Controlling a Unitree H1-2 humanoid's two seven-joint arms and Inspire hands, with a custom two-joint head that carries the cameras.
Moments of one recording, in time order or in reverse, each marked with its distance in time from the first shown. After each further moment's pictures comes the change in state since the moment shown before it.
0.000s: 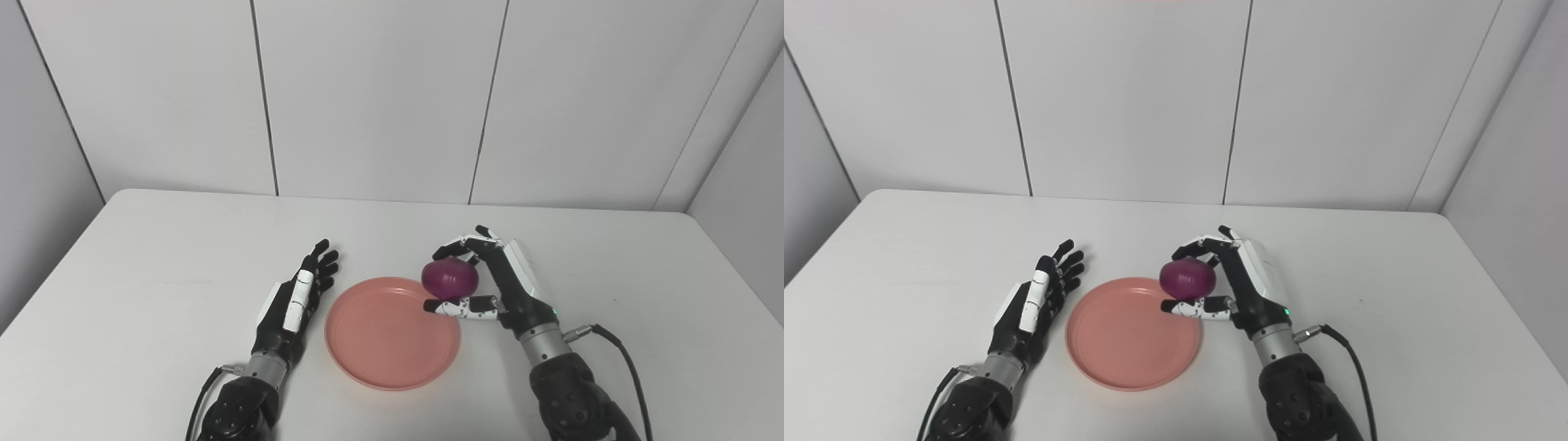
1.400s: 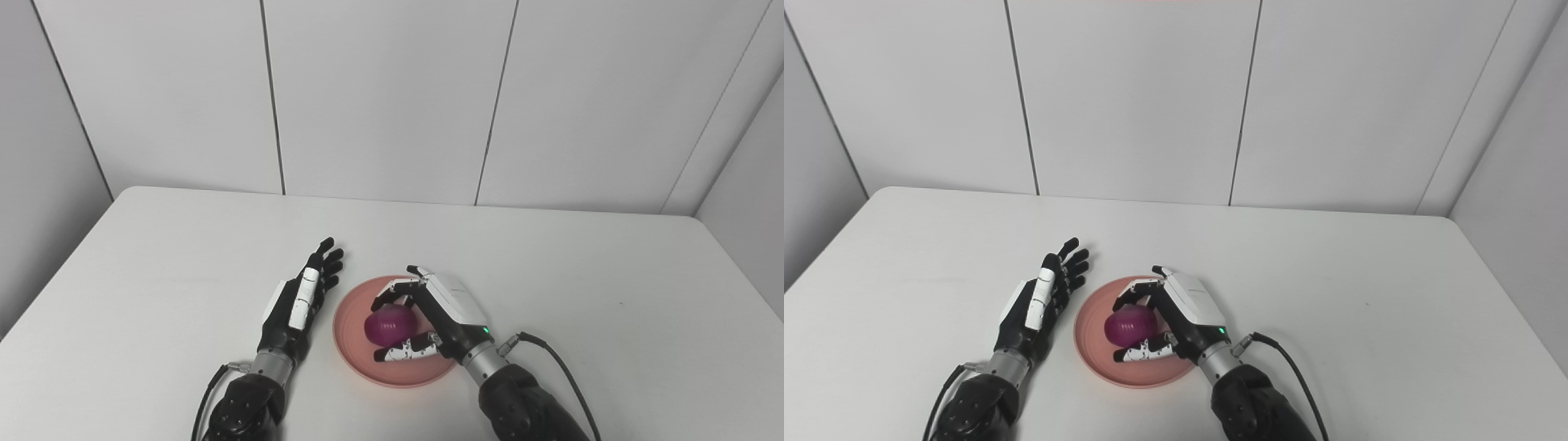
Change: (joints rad) left arm -0.006 -0.003 -0.003 0.009 0.000 -0.007 0.015; right arm -0.038 0.048 0.114 0.222 -0.094 -0.113 0.046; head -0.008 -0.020
